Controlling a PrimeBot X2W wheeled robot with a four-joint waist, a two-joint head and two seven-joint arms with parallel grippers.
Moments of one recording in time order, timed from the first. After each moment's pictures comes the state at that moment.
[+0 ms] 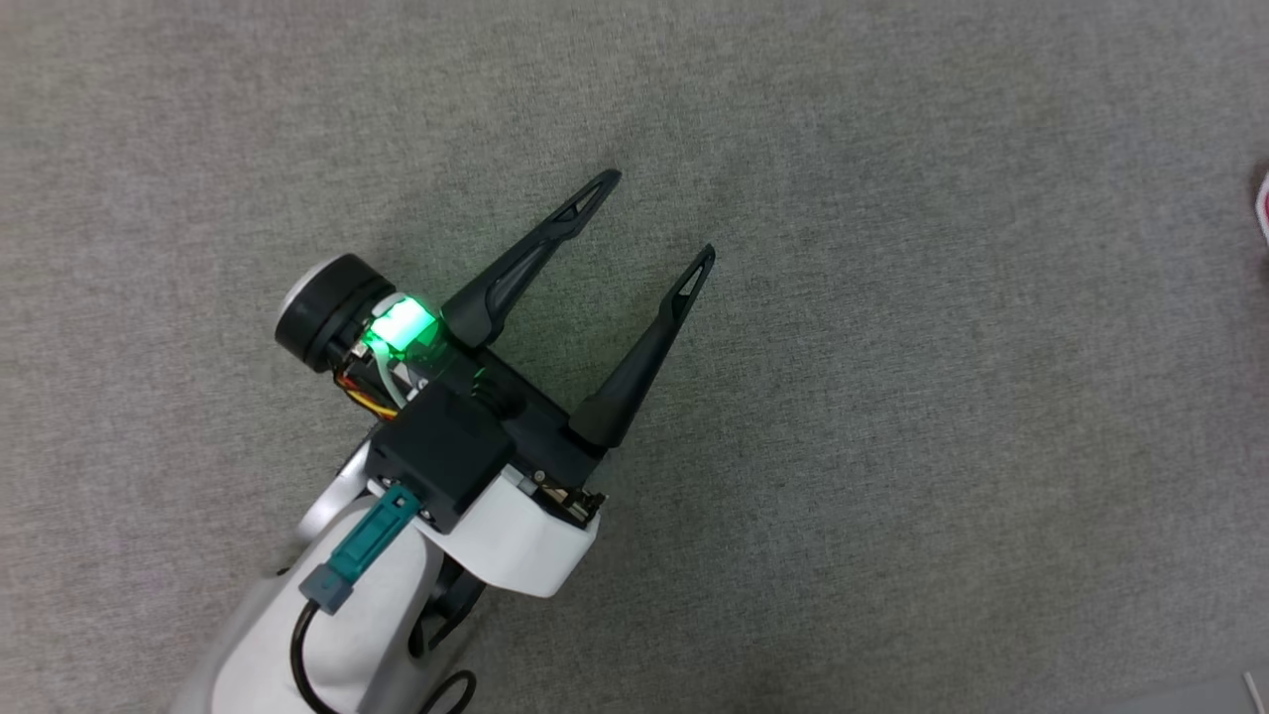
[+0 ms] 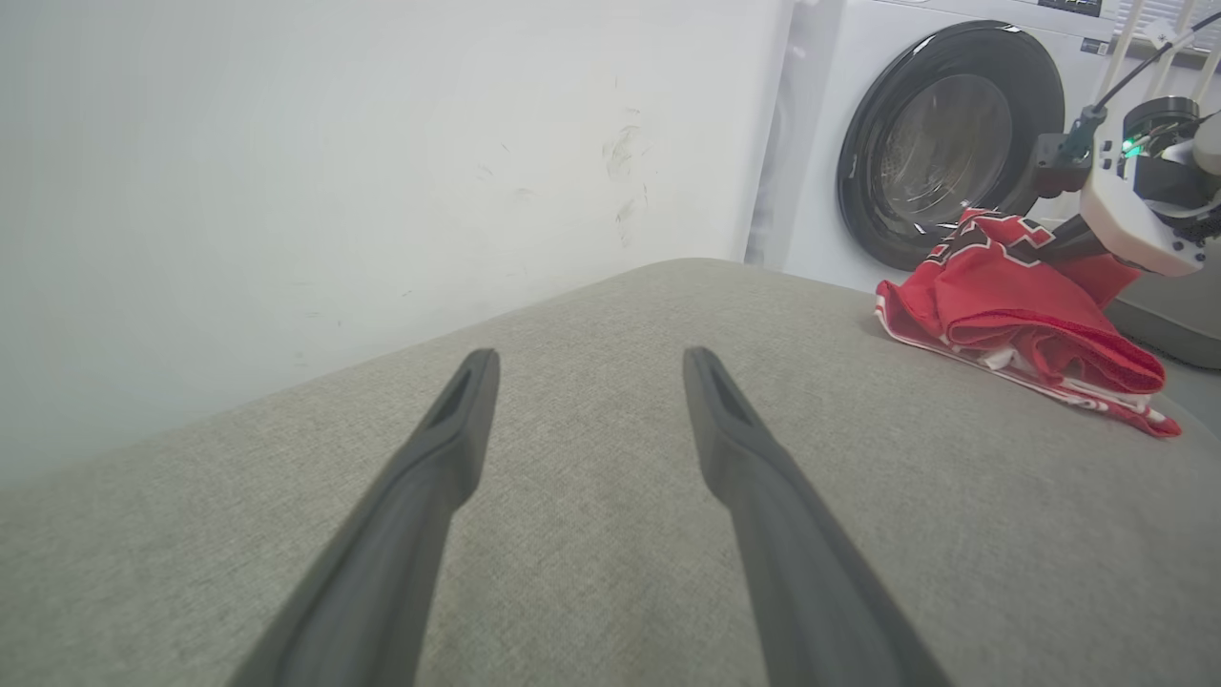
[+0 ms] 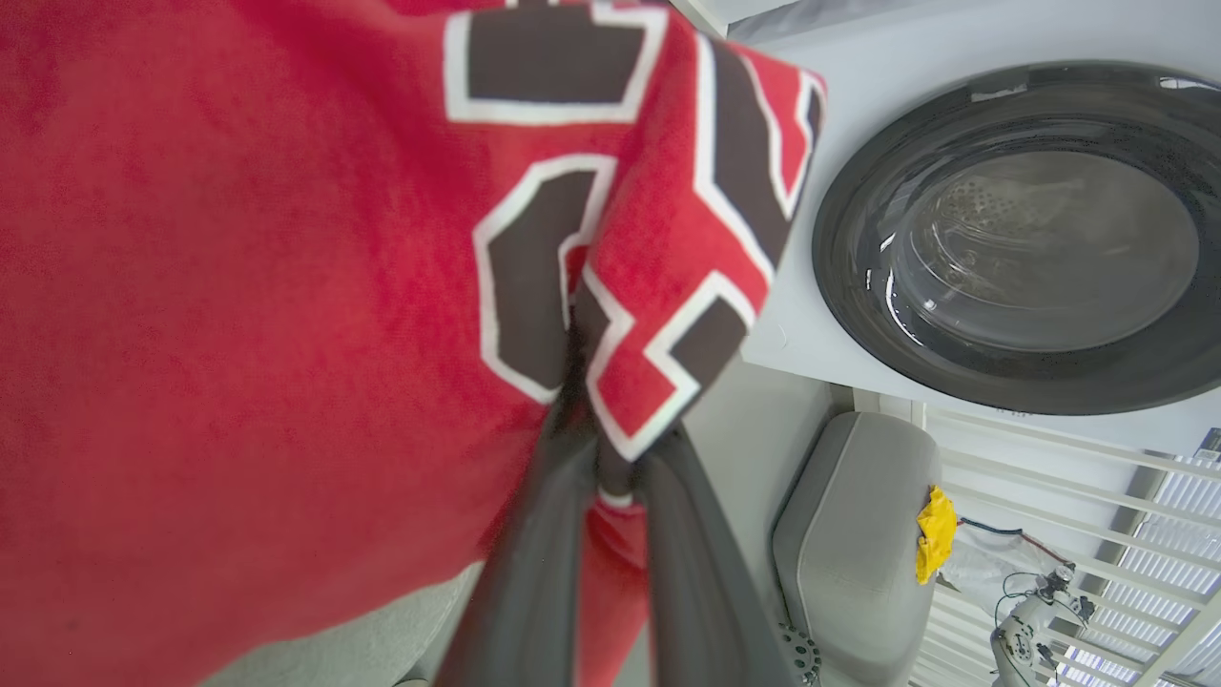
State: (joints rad) left arm -0.49 0.31 -0.50 -0.17 -0.16 -0.13 -0.24; right arm -0.46 -0.87 -0.03 0.47 0.02 0.13 0.29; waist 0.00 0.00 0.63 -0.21
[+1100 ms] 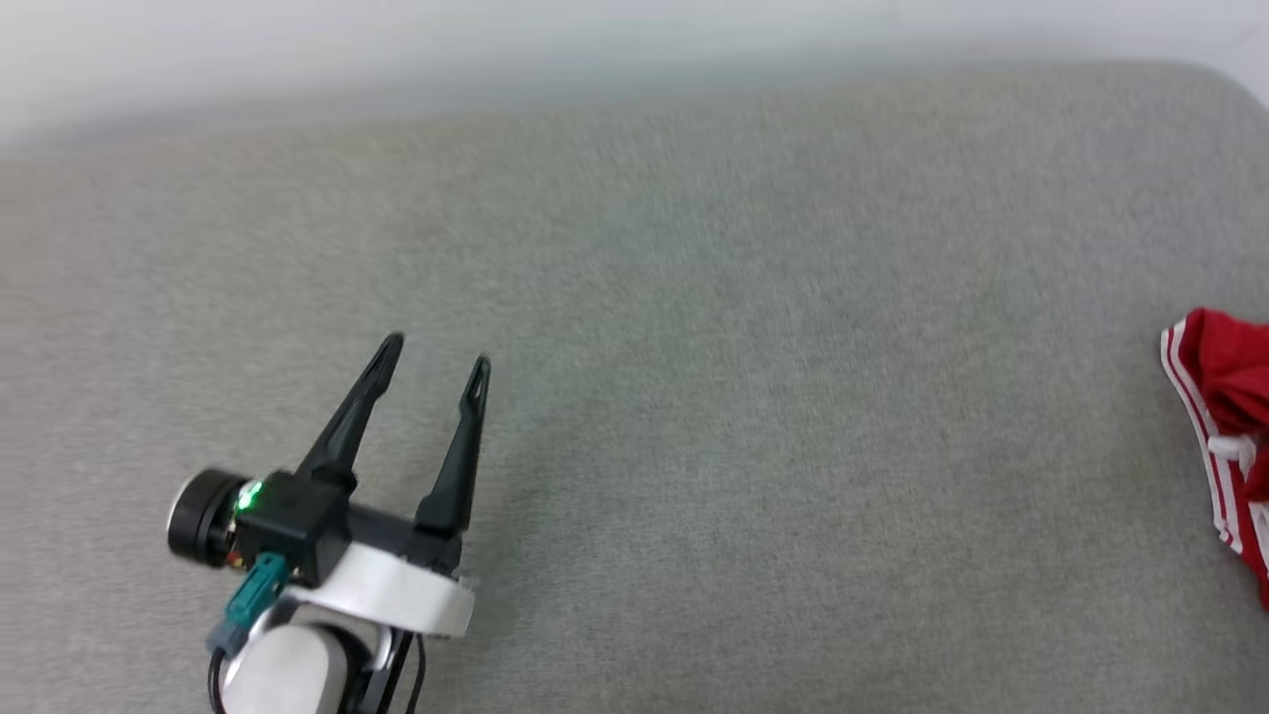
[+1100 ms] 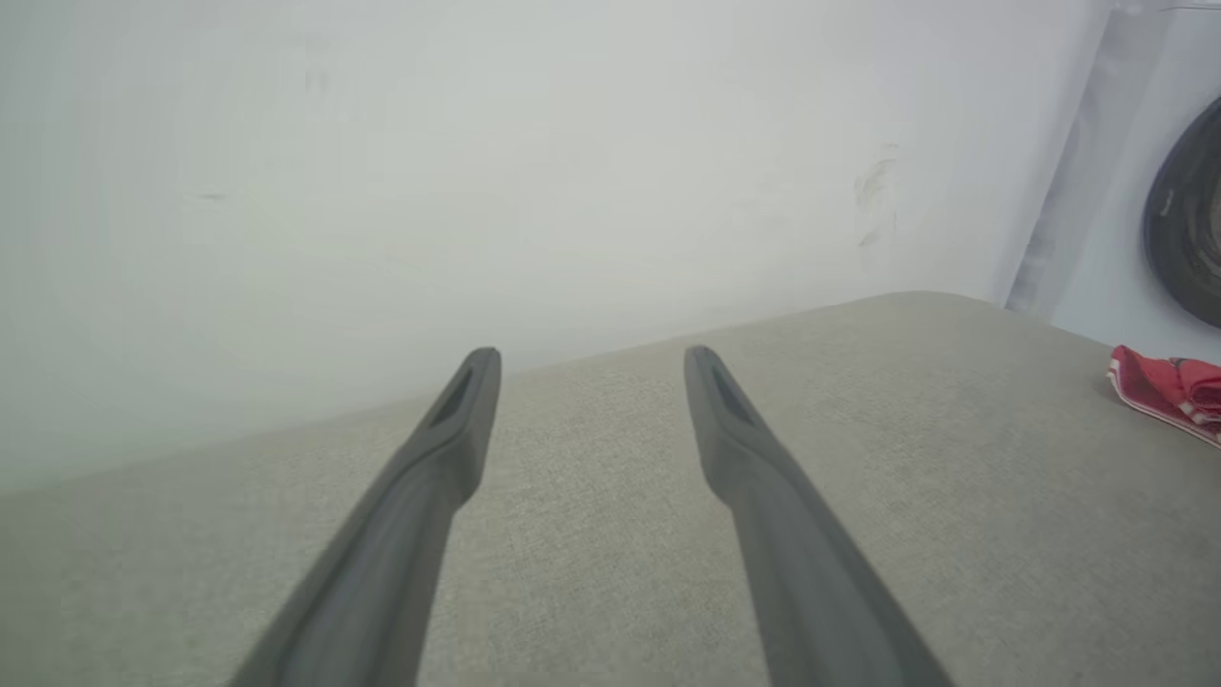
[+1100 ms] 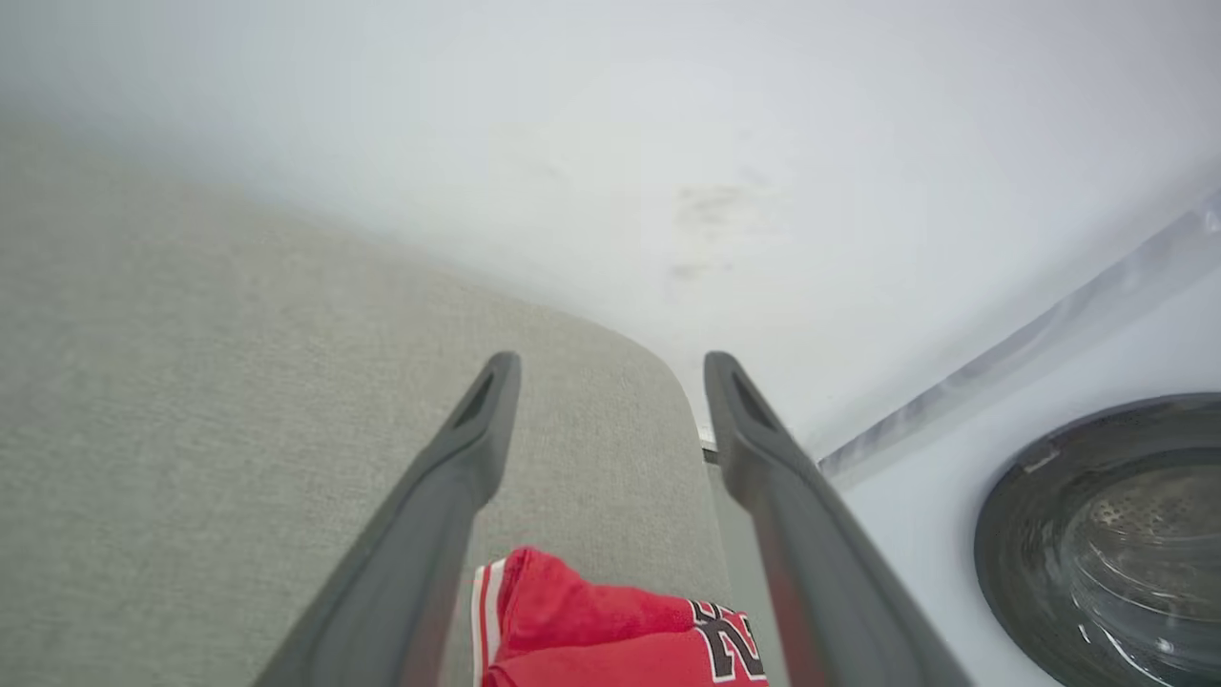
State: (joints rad) left arm -0.20 0.27 -0.27 -0.03 -0.24 -0.03 -0.26; right arm -0.42 -0.58 -0.07 0.10 0.09 0.13 0.24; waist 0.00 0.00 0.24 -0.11
